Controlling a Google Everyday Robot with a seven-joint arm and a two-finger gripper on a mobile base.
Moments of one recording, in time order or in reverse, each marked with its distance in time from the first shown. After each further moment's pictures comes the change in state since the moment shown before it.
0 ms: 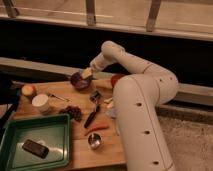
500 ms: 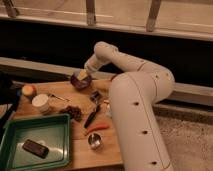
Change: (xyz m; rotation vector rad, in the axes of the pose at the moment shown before) arm -0.011 0.023 0.020 0.009 0.048 -0.141
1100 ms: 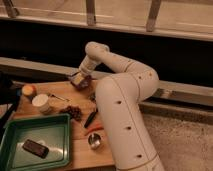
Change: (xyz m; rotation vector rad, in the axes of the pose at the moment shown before) arm 0.007 0.018 0.034 -0.079 0.148 -0.094
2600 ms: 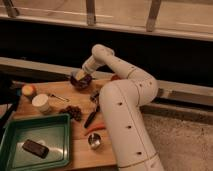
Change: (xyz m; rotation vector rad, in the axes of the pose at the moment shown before) arm -0.017 -0.042 0.004 0.039 -0.204 0.079
